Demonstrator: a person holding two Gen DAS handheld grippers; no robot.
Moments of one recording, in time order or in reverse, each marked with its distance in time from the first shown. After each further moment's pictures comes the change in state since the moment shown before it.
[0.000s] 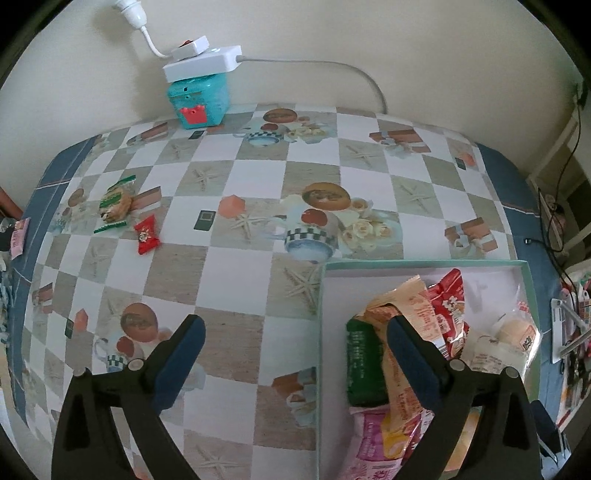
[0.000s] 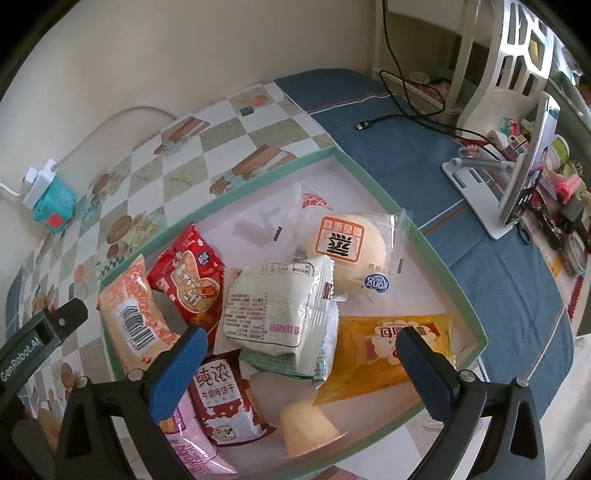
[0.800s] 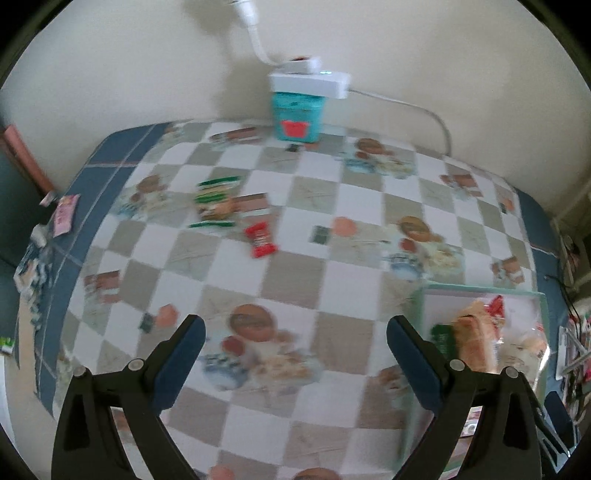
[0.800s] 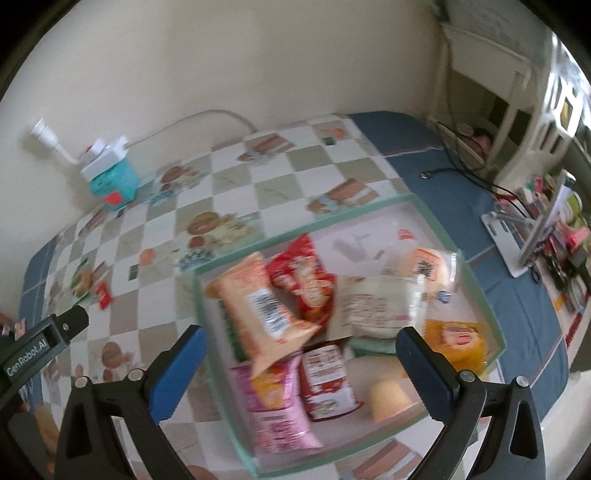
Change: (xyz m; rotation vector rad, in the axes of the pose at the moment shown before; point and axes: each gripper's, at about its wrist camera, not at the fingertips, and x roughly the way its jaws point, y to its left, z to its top) left arm -0.048 0.113 -0.001 -0.130 -0.031 0.080; right arm -0.056 0.096 -0.021 -0.166 -0.093 0.065
